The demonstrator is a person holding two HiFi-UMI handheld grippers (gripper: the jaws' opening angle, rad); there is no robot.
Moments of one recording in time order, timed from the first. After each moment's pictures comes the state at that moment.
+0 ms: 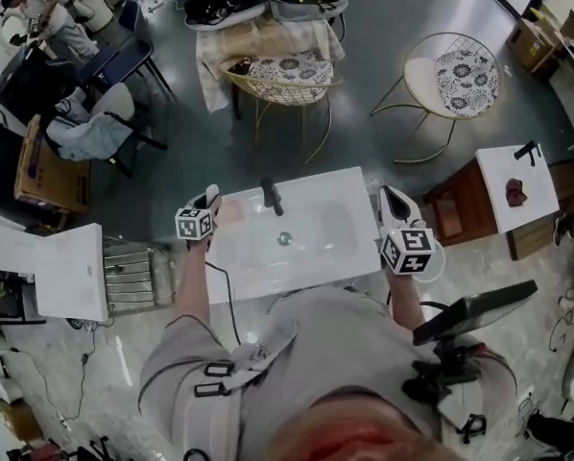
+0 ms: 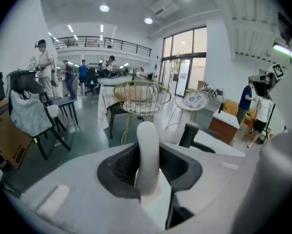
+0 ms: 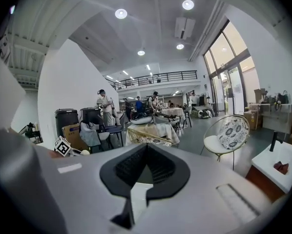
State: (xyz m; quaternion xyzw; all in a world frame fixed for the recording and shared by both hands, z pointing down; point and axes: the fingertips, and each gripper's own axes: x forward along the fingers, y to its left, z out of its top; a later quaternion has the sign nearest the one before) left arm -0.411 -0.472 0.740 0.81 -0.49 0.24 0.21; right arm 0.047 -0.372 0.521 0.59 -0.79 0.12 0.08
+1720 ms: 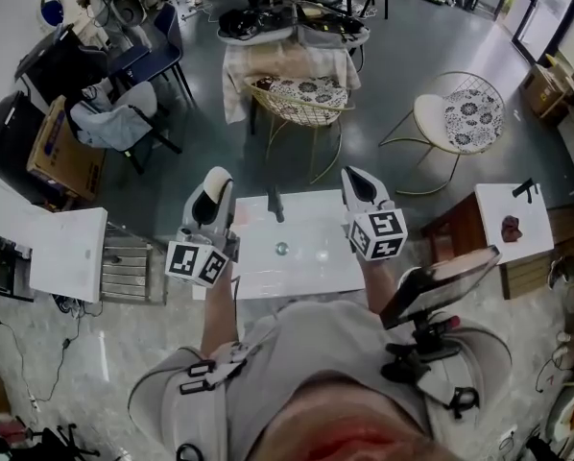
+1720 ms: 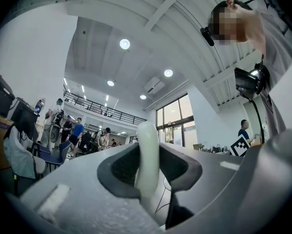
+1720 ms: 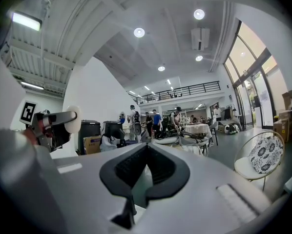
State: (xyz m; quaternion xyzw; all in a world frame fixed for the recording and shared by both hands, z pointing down) left arm -0.286 -0.338 0.349 0.84 -0.52 -0.14 -0.03; right arm -0.052 -0.399 0.423 0.49 -0.87 0.04 0.01
